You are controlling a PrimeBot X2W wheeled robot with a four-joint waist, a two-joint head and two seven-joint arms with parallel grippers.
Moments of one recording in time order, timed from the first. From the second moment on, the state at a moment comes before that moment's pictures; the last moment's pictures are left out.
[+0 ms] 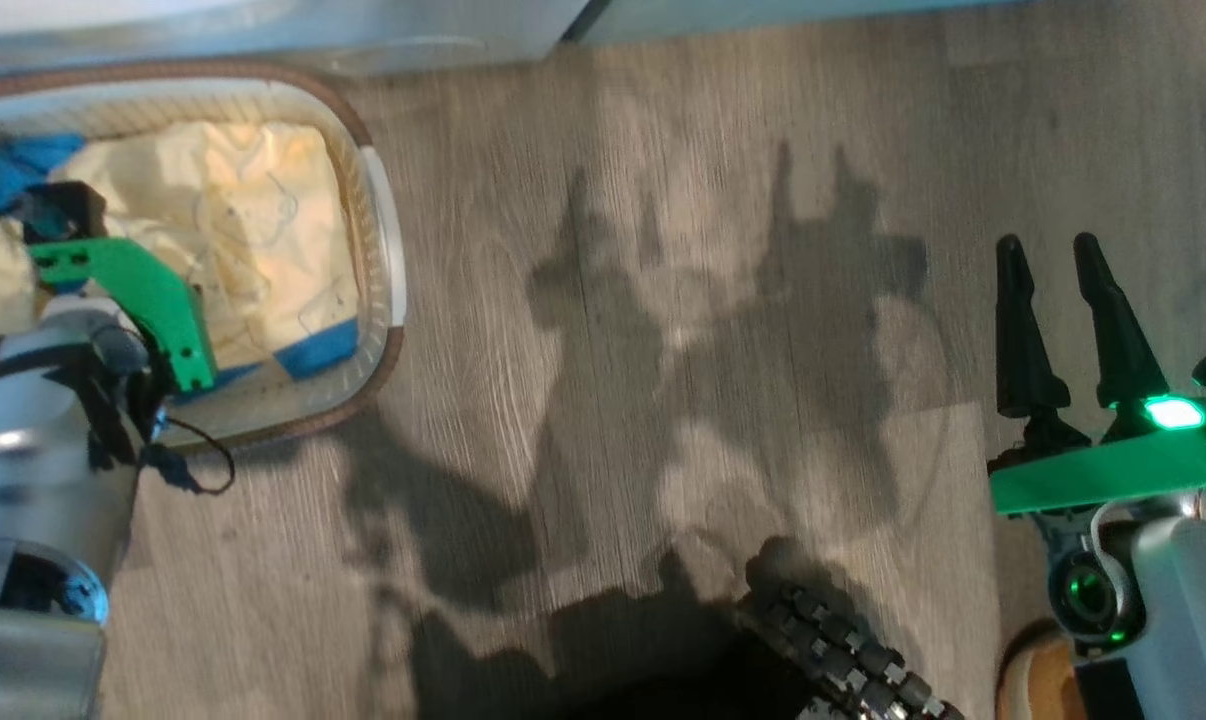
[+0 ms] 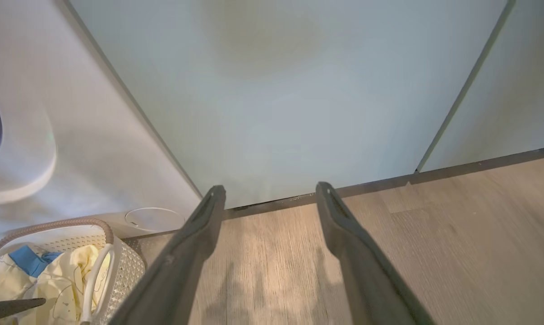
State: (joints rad) left arm -0.96 0.31 -0.20 1.29 -0.38 -0.07 0.14; right arm -0.31 -0.06 0.16 0.13 0.44 0.13 -0.25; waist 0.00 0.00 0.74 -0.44
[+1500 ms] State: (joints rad) left arm -1.07 0.30 -0.27 1.30 -0.37 -0.03 0.09; right arm -0.37 -0.06 0.17 0.11 0.44 0.13 -0.26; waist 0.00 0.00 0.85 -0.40
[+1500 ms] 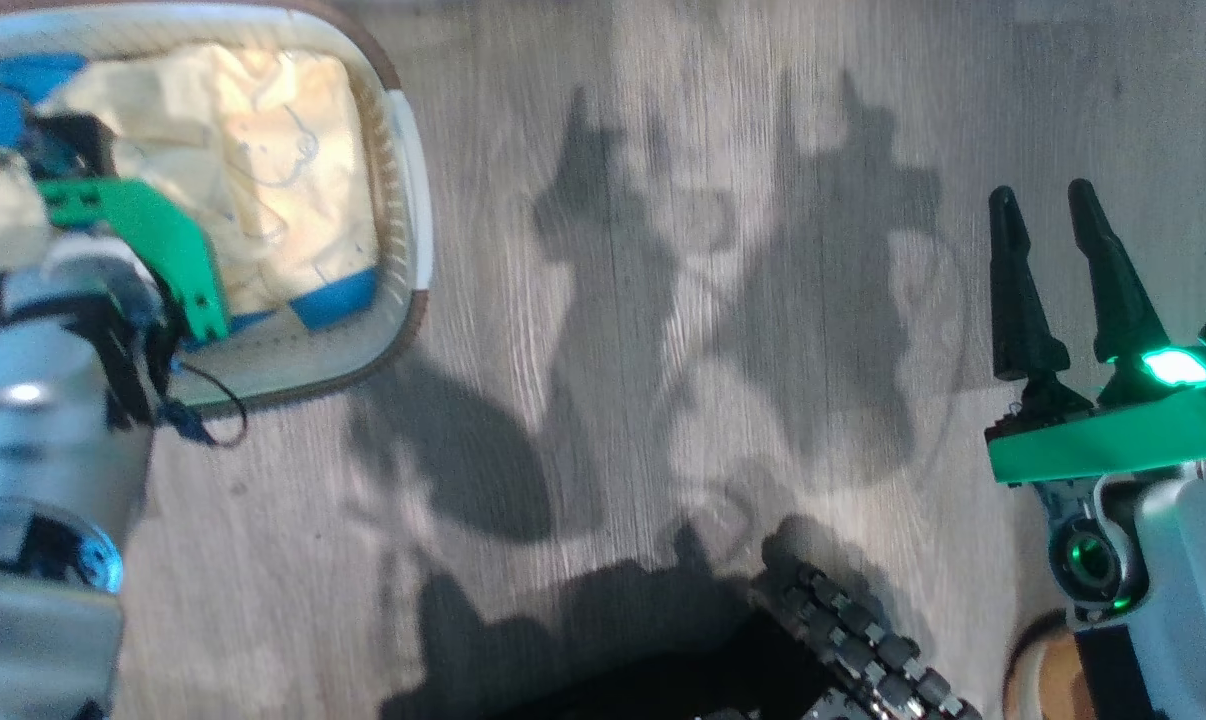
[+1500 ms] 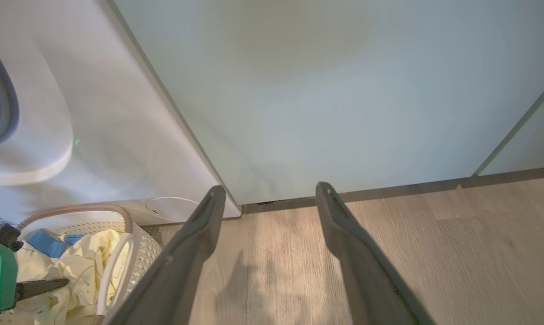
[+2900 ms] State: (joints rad) left arm -0.54 0.20 -0.28 0.96 -0.59 -0.13 -0.25; right arm -0.07 -0.14 0.12 0.18 0.44 0.13 -0.26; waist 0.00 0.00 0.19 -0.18
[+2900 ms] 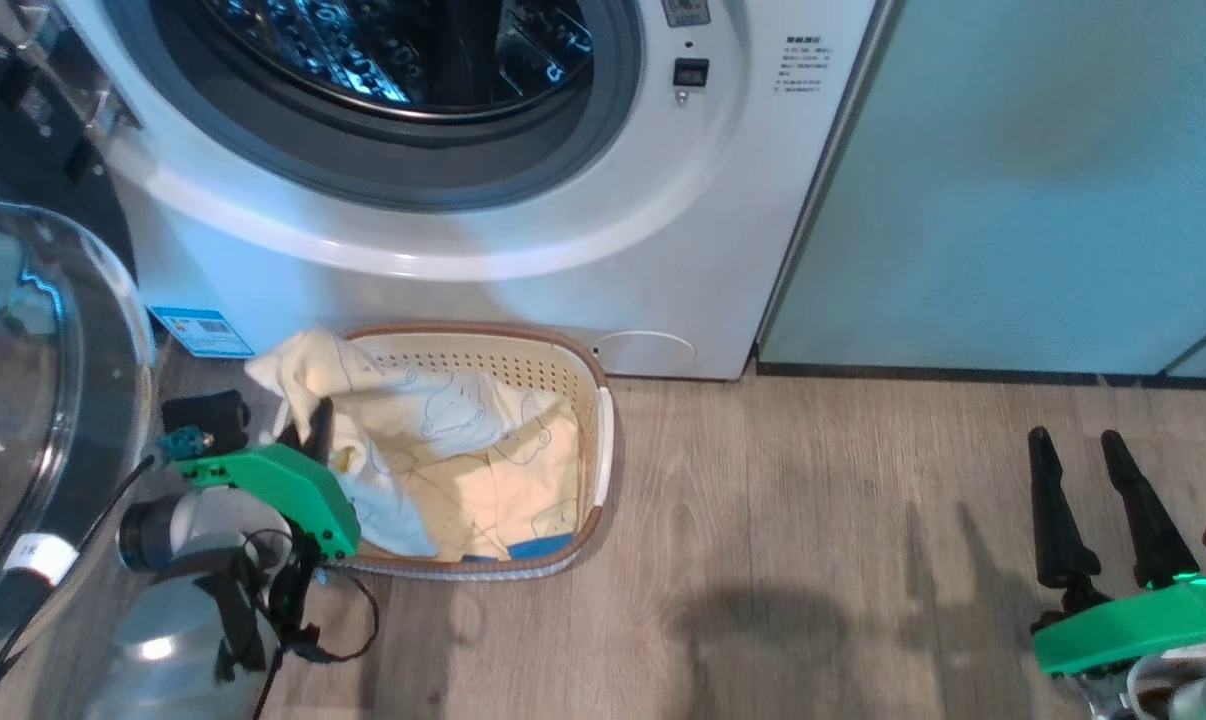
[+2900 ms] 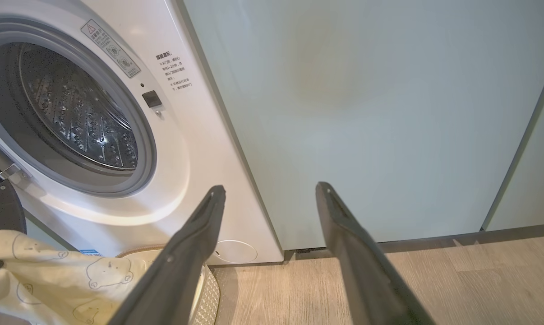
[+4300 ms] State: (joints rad) left arm -0.25 0.18 -0.11 0.42 -0.47 -0.13 -0.25; right arm -0.02 -0.15 0.09 0.18 0.44 0.13 -0.26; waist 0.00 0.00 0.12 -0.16
